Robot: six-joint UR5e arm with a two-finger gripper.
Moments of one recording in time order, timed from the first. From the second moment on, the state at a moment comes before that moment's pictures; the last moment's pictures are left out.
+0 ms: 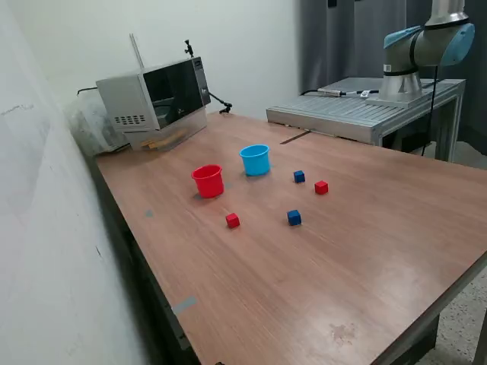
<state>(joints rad) 0.07 -1.58 1.55 -1.60 -1.57 3.41</state>
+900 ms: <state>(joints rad) -0.07 -1.08 1.79 -2.22 -1.59 3.50</state>
